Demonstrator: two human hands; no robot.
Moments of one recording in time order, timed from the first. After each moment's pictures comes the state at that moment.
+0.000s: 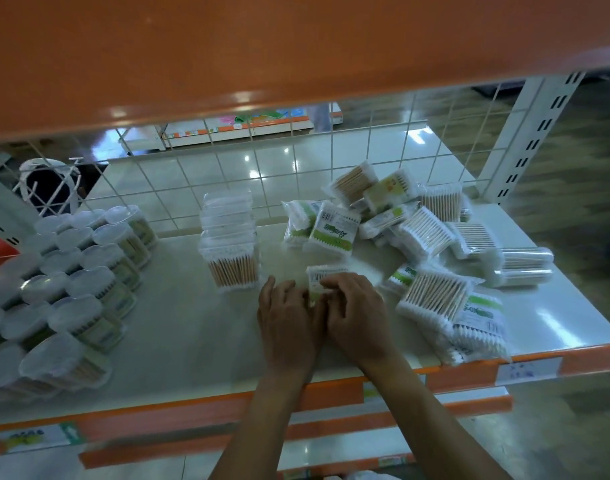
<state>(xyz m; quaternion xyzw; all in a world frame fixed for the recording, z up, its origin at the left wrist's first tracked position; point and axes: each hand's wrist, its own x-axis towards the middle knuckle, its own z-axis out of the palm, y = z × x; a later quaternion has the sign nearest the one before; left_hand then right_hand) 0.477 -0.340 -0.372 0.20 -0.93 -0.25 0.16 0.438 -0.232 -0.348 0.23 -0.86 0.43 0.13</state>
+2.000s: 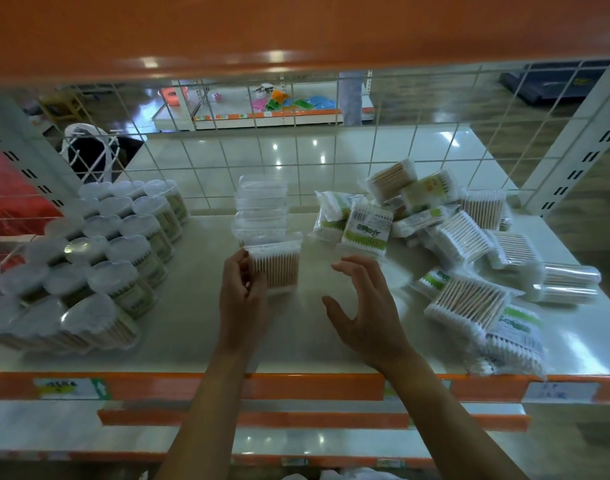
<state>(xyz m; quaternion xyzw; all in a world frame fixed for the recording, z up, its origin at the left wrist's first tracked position) 0.509 -0.414 -0.341 0.26 -0.74 -0.54 0.31 0.439 -0.242 -0.352 0.36 -0.81 0.45 0.13</state>
